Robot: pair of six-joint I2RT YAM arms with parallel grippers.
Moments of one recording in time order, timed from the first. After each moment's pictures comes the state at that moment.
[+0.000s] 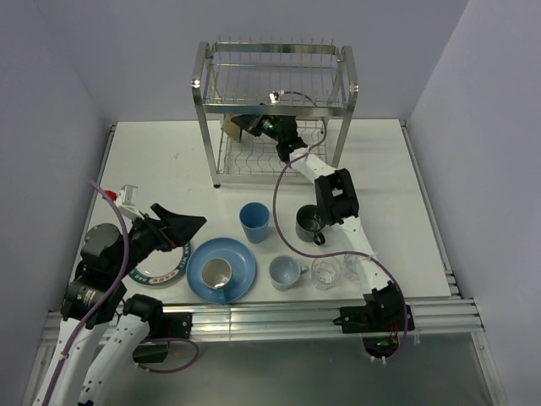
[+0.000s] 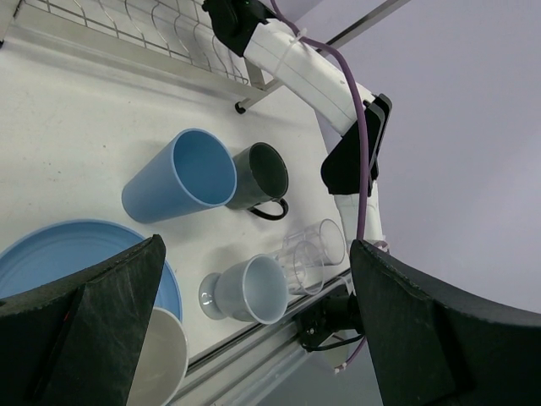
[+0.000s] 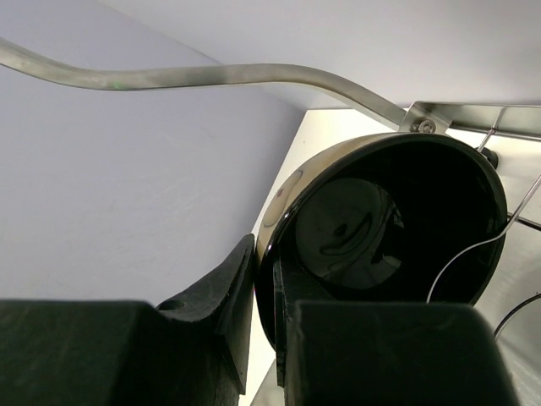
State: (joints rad) left arm -0.31 0.38 0.73 -0.51 0.31 -0.83; right arm 0.40 2.82 2.42 0.51 -0.50 1.09
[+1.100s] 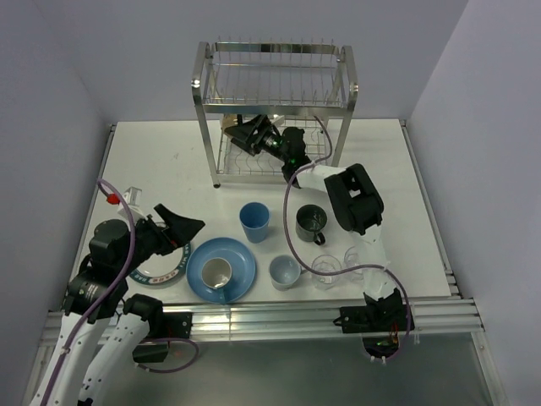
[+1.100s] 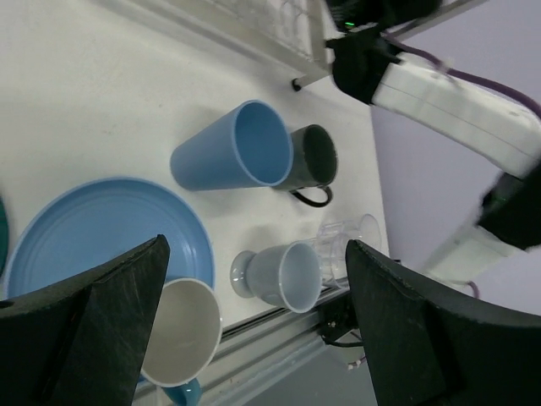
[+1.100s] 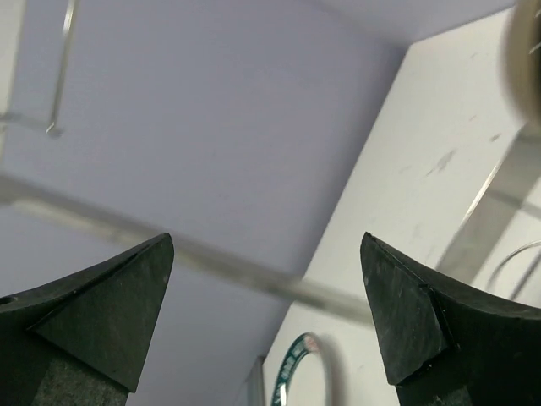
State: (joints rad) left arm -0.31 0.40 0.73 -0.63 0.25 -0.83; right arm 0.48 2.33 1.61 0.90 -0.49 1.26
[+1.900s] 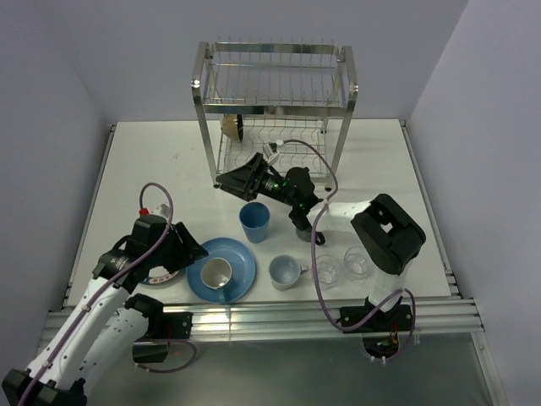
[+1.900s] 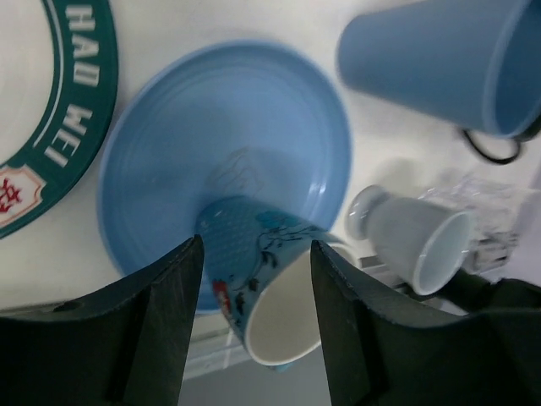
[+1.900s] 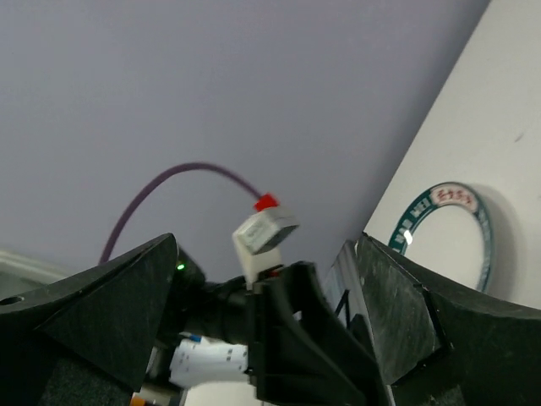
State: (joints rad) left arm -0.38 0.63 0.59 -0.80 0.17 -0.86; right arm 0.70 1.80 0.93 1.05 -0.45 1.33
